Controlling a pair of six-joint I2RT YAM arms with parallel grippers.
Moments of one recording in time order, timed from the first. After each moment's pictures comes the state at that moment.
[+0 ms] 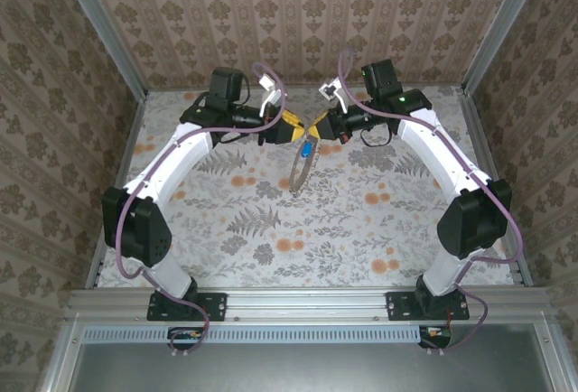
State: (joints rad) left arm -0.45 1.66 1.54 -0.47 1.16 0.19; right arm 0.31 1.72 1.68 -0.79 -0.97 -0.26
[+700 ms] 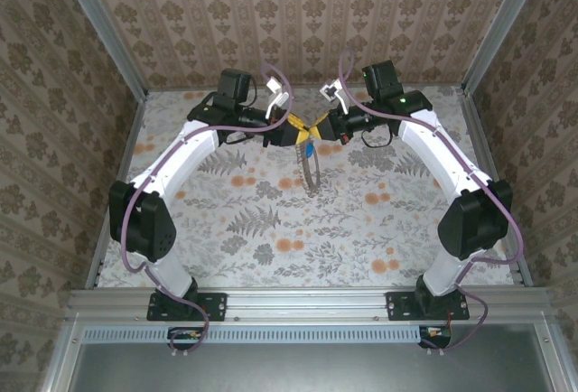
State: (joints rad) left arm -0.48 1.71 1.56 -0.52 1.17 0.21; right arm 0.31 1.71 1.66 -0.78 -0.95 -0.26
